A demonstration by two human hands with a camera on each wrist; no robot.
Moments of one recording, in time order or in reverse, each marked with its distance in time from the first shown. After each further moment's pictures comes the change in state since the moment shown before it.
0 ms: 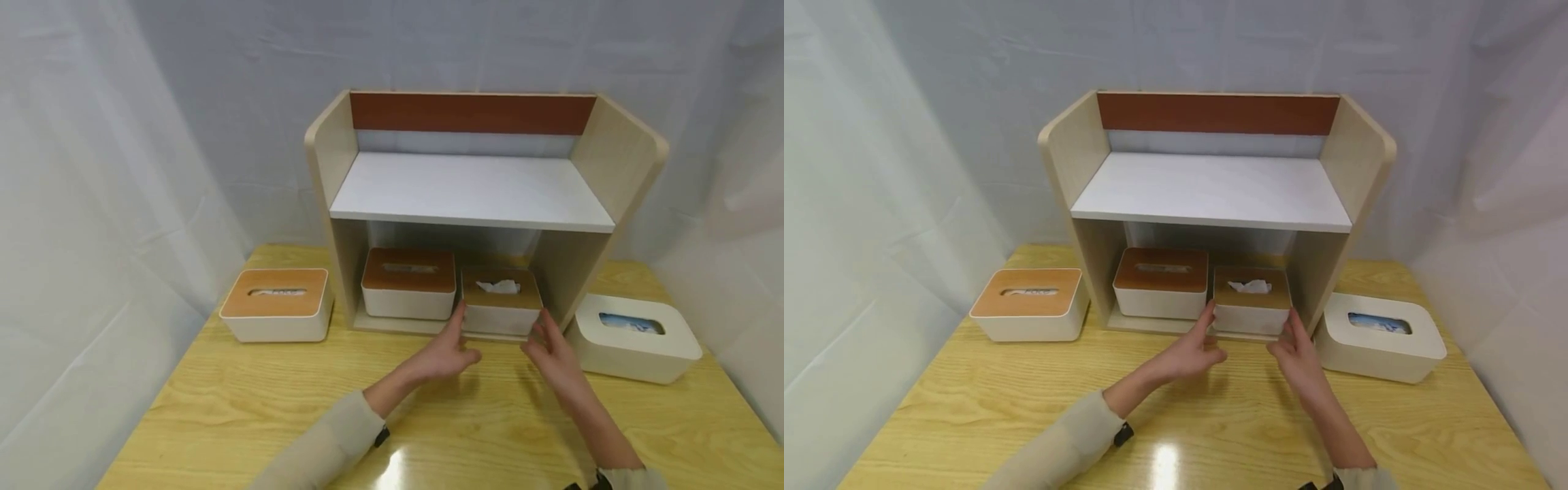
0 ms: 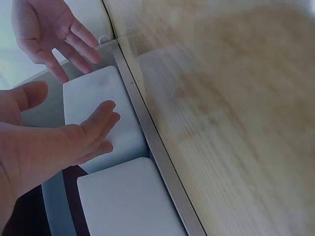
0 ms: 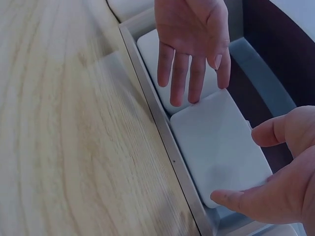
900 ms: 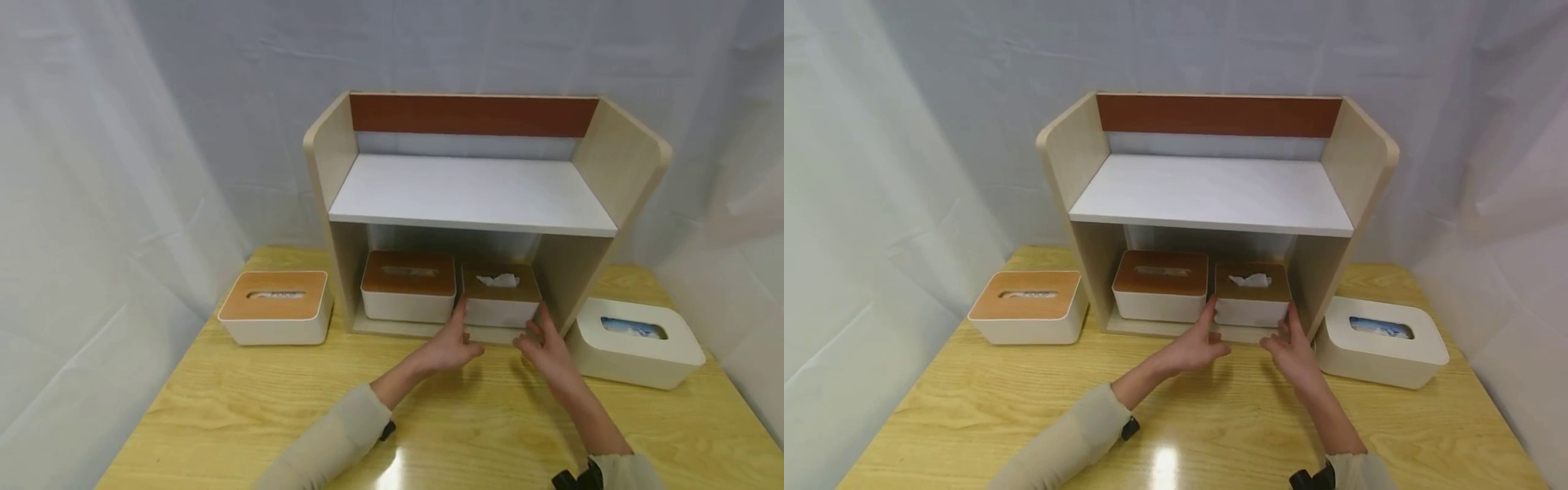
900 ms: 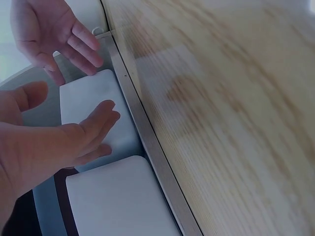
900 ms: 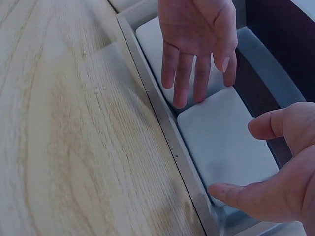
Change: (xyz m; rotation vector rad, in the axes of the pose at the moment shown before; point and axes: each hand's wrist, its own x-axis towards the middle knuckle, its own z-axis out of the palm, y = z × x) left_hand 0.018 0.001 -0.001 -0.036 0.027 -0.012; right_hand 0.024 0.003 0.002 0.098 -0.027 0.044
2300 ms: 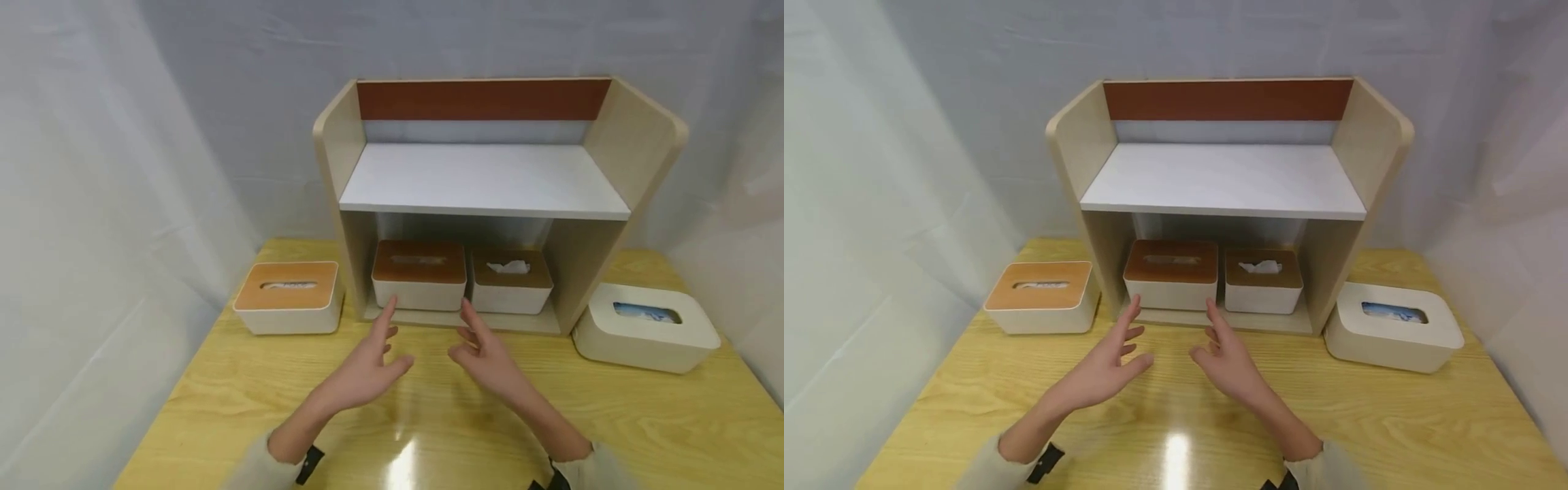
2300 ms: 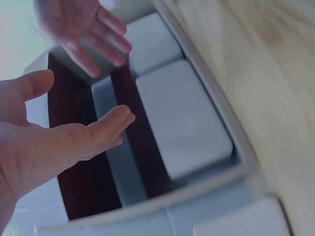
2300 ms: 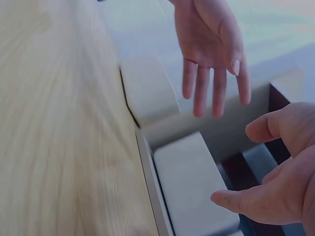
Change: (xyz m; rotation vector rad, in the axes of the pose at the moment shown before) left_hand -0.142 0.022 -0.081 0.209 0.117 0.046; right_hand -0.033 -0.051 0.107 -0.068 -0.188 -0.161
